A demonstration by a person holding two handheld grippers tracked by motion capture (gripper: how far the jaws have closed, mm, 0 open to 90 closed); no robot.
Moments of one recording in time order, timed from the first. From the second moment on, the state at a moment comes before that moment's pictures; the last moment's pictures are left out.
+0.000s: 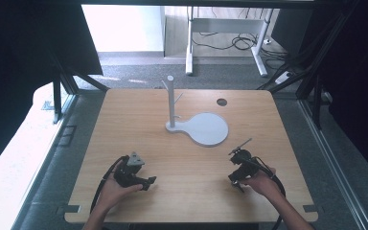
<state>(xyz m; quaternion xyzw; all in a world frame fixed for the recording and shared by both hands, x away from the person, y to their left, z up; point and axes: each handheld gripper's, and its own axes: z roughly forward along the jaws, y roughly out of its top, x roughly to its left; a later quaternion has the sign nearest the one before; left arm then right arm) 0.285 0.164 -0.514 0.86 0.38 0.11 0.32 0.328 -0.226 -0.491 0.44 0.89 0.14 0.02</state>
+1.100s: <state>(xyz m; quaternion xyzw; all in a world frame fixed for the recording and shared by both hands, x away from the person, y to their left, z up) 0.286 0.164 -0.516 0.87 0.38 0.10 0.32 0.324 -0.215 -0.495 0.40 0.91 0.11 0.02</state>
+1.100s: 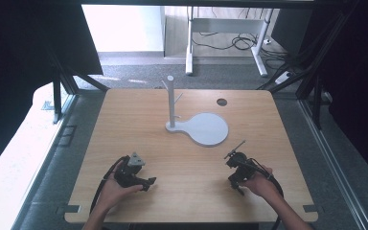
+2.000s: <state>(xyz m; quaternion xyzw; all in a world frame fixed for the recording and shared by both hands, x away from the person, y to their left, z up) 0.286 0.164 -0.516 0.87 0.38 0.11 0.31 0.321 -0.233 -0.455 0.40 0.91 0.14 0.04</state>
